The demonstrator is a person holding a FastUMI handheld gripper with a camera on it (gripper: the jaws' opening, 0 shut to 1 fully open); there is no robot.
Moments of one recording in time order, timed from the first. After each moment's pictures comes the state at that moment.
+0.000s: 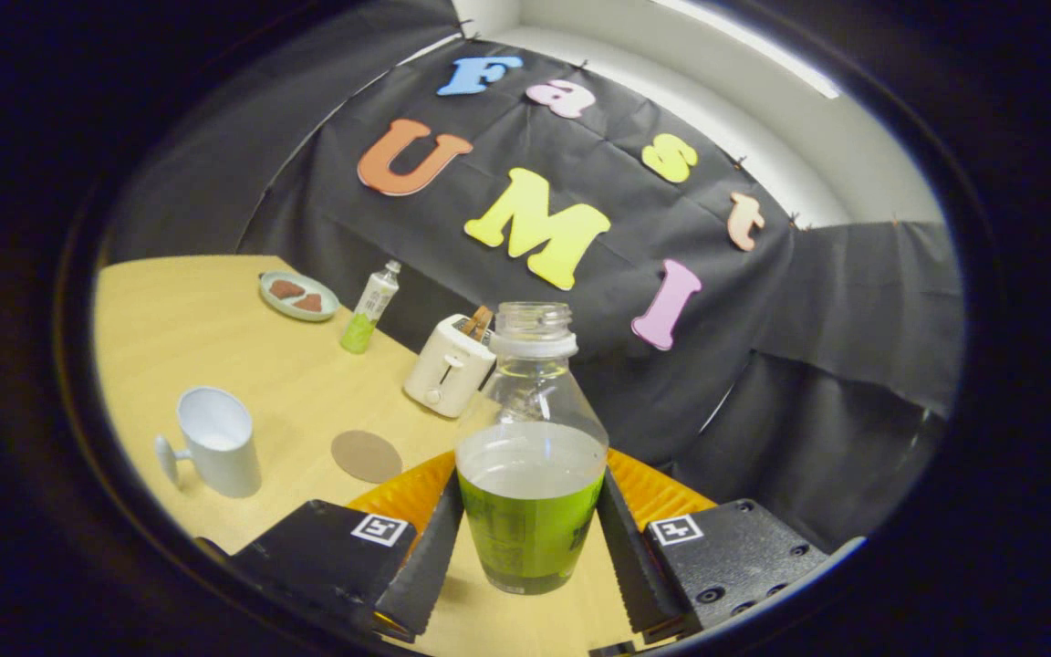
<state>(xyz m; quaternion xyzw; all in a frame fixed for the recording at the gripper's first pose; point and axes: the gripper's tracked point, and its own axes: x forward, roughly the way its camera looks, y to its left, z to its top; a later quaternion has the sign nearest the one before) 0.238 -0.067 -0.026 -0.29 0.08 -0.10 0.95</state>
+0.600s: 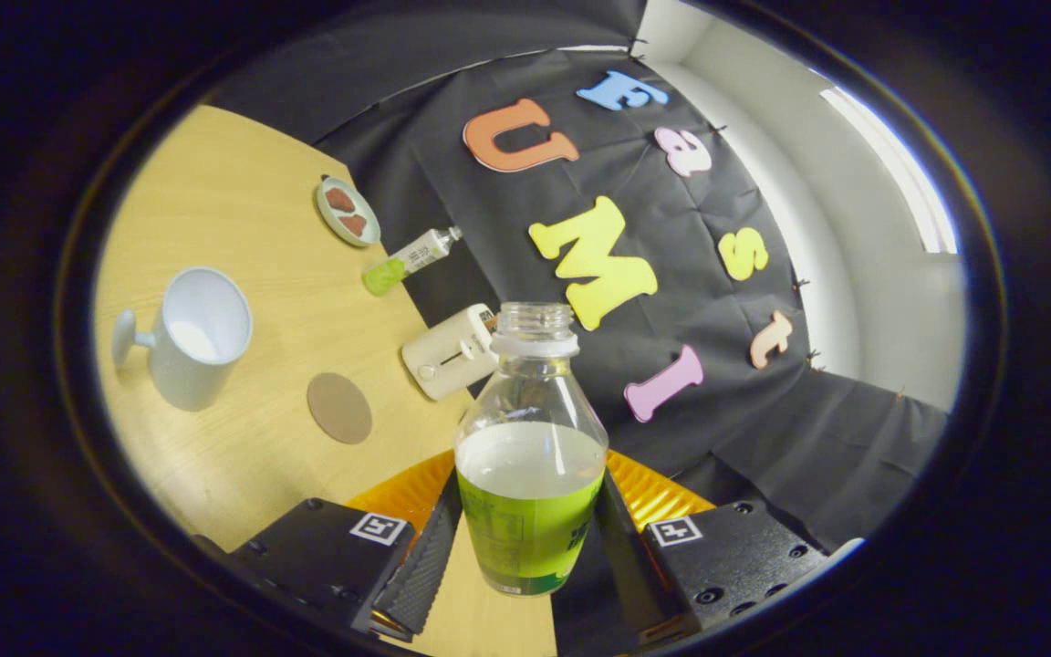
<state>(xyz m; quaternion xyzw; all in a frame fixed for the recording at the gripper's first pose) 0.241 -0.041 -0.018 -0.50 0.06 -0.12 0.86</state>
